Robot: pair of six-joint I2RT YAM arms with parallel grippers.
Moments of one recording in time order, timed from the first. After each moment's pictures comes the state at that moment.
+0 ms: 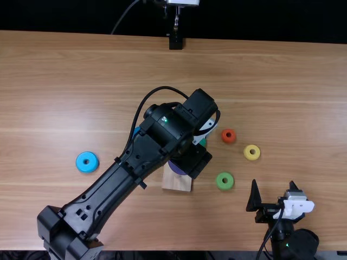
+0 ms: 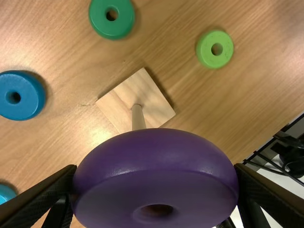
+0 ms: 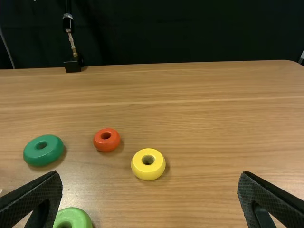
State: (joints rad) left arm -0.75 1.95 2.06 -1.42 0.11 -0.08; right arm -0.06 0.01 0.08 -0.25 -0.05 -0.01
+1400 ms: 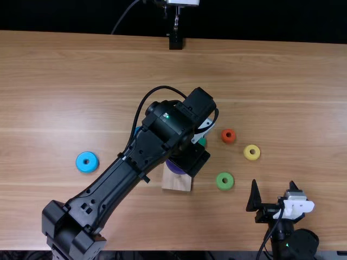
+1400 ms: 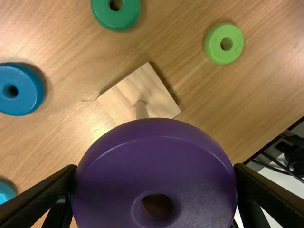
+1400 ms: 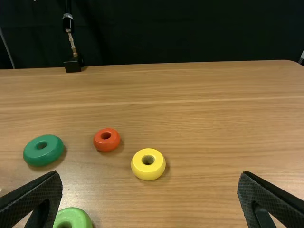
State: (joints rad) left arm -0.73 1.98 2.06 -1.44 0.11 -0.08; right arm -0.06 0.01 0.08 -0.25 -0.05 -0.01
